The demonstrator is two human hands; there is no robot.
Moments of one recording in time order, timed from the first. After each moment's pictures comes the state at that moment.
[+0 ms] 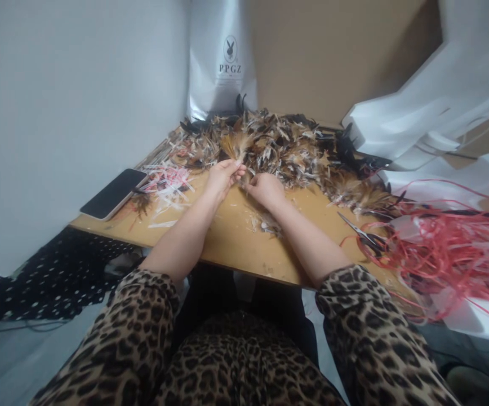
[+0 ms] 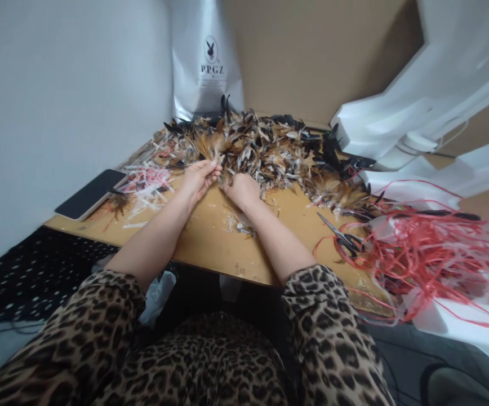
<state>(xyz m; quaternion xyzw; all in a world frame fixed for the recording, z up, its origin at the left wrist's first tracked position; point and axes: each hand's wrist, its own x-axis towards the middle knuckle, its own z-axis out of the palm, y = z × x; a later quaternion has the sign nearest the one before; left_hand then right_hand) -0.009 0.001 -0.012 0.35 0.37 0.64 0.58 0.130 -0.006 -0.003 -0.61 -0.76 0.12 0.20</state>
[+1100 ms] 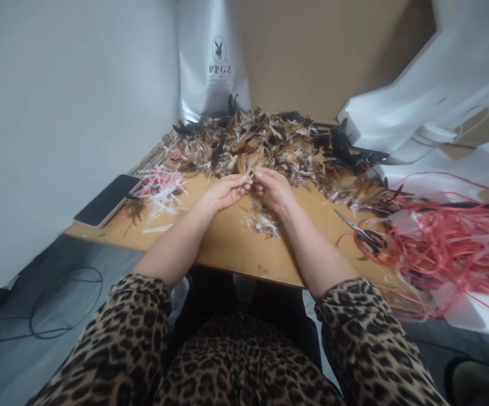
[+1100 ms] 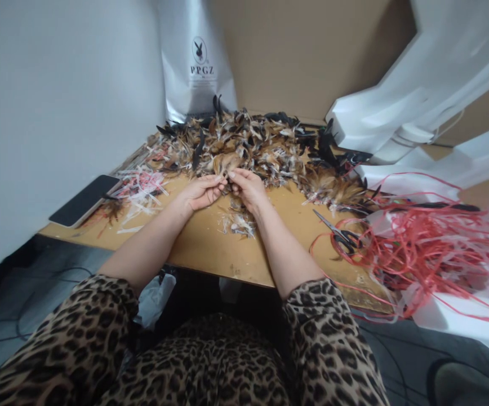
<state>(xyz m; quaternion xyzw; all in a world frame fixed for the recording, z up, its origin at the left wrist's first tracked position) 0.007 -0.013 -0.013 0.32 0.32 0.48 0.75 0.161 -0.007 -0.012 -0.35 -0.43 0.65 0.52</state>
